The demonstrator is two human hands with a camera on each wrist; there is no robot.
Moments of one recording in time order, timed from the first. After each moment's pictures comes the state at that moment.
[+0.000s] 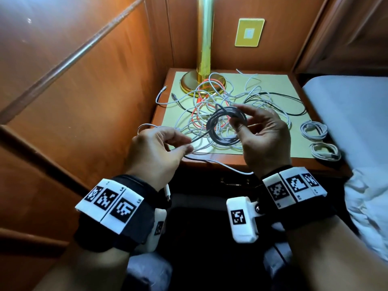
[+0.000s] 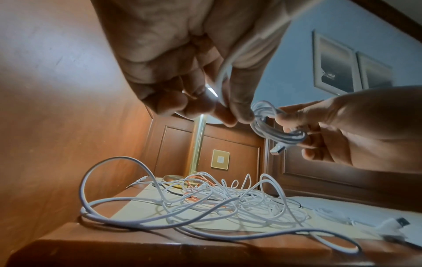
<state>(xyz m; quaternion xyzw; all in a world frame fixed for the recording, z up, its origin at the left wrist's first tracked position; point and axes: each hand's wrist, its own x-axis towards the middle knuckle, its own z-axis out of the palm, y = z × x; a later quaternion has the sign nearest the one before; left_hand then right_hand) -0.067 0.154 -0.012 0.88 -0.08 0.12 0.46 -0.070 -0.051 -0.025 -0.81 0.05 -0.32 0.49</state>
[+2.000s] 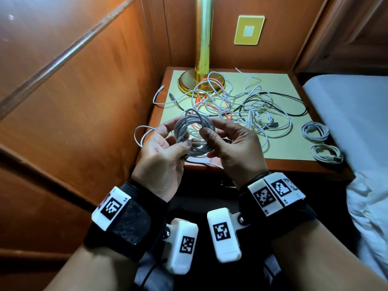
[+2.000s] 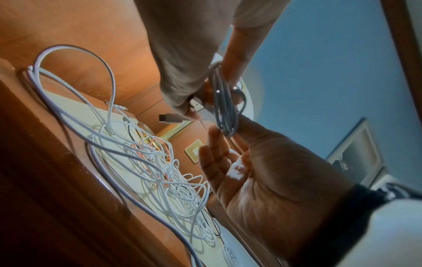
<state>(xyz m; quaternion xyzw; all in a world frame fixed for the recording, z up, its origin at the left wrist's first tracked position) -0.065 0.127 -0.015 0.43 -0.03 -0.09 0.90 -0.066 -0.014 -0.027 -0.71 0.03 -0.12 0.70</state>
